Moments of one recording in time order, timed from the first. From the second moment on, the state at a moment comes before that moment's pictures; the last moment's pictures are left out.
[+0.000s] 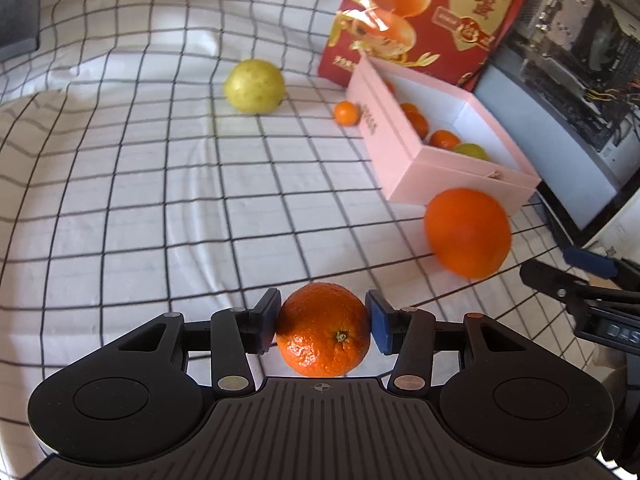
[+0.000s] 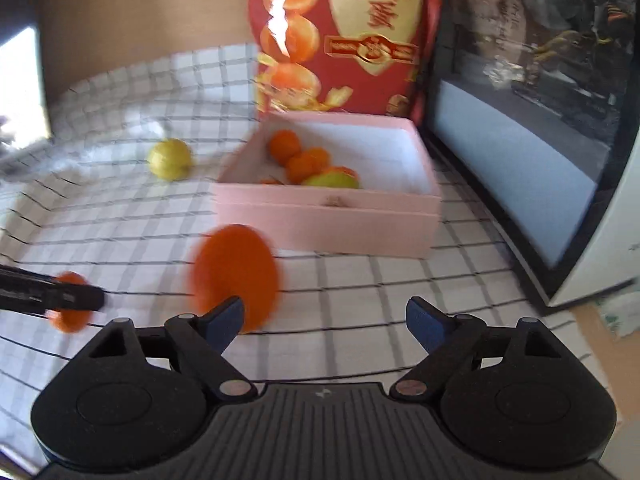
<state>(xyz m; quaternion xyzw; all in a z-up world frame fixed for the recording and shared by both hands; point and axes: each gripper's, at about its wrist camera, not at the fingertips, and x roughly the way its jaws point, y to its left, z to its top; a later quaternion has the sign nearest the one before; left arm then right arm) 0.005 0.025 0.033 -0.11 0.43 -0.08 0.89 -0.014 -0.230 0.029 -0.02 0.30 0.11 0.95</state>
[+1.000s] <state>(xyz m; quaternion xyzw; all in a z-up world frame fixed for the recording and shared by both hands) -0.004 0.053 0.040 -0.14 0.43 -0.07 0.89 0.067 -0.171 -0.019 -0.04 0.39 0.12 0.91</state>
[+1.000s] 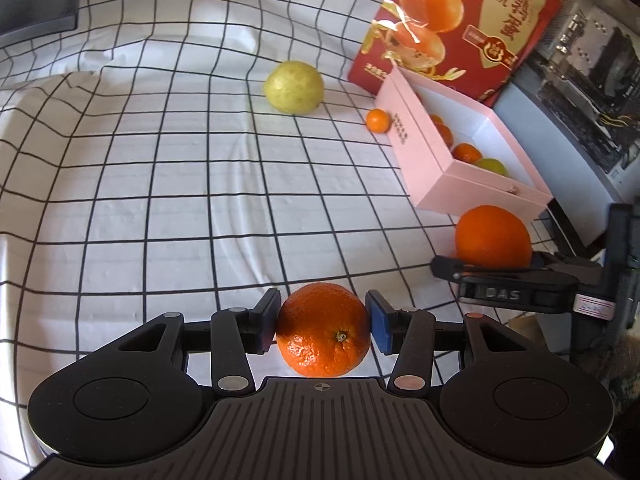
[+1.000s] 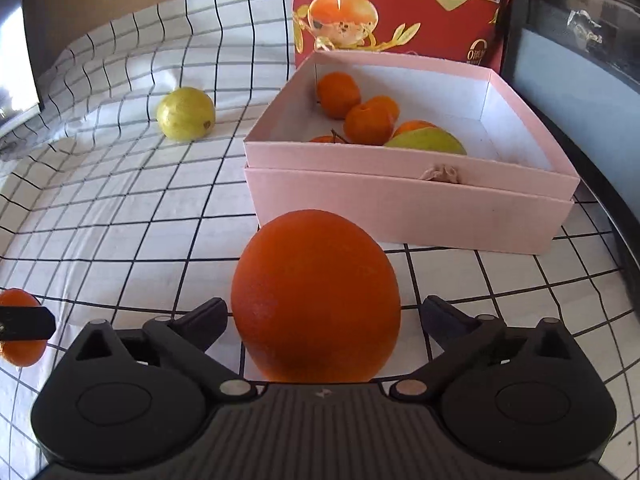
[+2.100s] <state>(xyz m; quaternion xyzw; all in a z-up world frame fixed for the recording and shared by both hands) 0.008 0.004 0.040 -0.08 0.44 -0.13 0.88 0.017 -0.220 0.012 -0.01 0.39 0.14 0.91</state>
